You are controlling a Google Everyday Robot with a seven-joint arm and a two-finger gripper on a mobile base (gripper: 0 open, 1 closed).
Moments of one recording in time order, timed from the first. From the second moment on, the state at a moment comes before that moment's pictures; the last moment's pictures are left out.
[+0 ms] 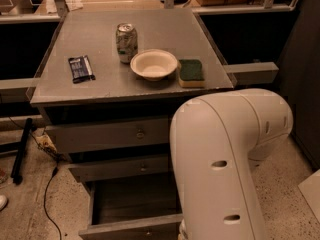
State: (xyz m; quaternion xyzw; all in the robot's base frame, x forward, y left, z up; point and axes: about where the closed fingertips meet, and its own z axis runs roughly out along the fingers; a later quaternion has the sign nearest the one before) arm 0.348 -0.102 0.325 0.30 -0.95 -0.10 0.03
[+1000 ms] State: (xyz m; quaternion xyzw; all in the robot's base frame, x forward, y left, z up) arm 0.346 -0.134 0.282 0.18 -0.96 -0.19 0.06
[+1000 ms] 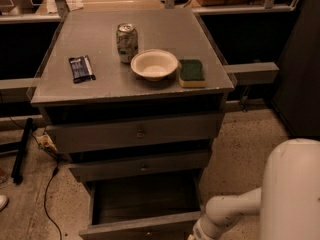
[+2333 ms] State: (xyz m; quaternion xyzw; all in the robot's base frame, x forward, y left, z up) arm 0.421 -0.125 0.251 0.13 -0.97 -0.18 -0.01
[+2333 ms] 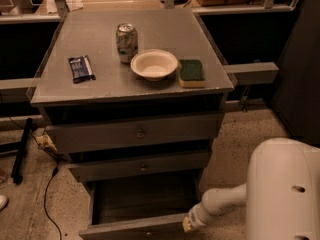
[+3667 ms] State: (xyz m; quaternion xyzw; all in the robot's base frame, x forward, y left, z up) arm 0.431 -0.128 0.196 0.09 -0.98 -0.19 0.00
